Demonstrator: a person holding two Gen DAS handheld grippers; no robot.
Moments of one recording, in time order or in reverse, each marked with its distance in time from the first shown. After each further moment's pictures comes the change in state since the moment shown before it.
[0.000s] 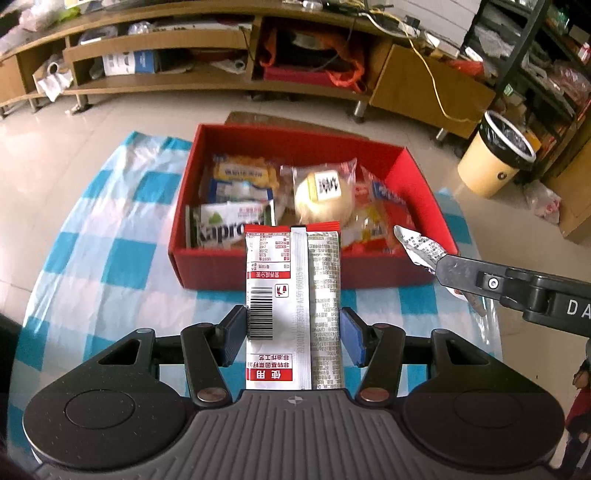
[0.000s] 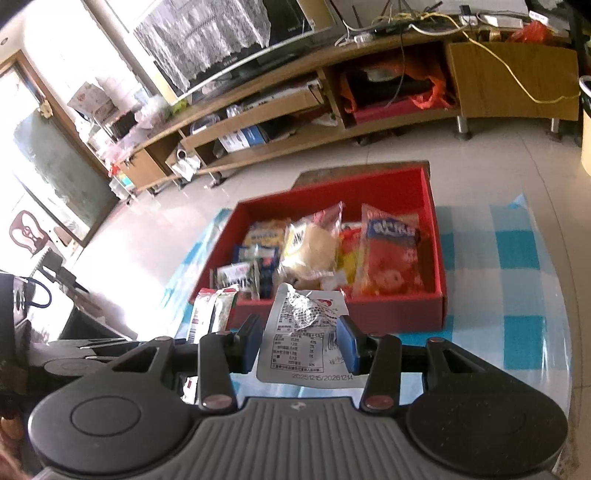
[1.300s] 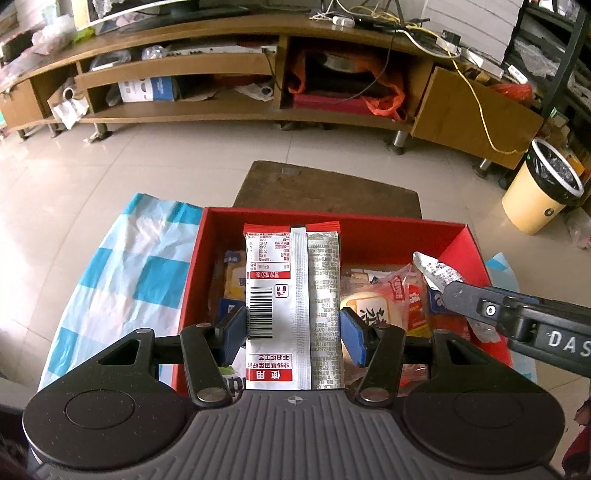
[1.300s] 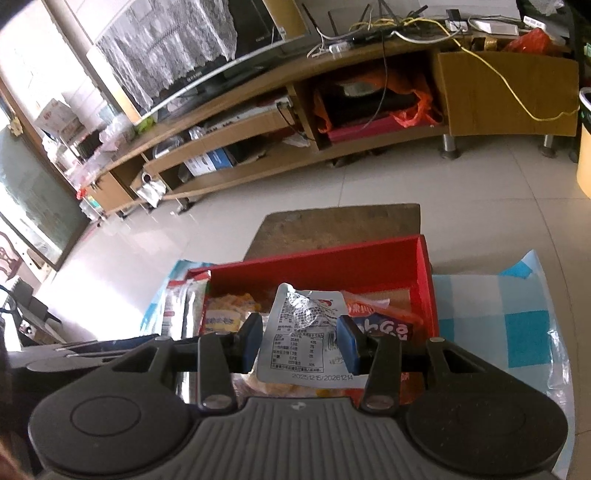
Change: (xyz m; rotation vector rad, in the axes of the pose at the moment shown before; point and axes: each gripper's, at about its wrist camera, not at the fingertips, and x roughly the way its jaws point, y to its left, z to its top) left arm 0.062 0.001 0.092 -0.006 -0.042 0.126; right arm 0.080 -0.024 0.078 0.023 -0.002 -0.100
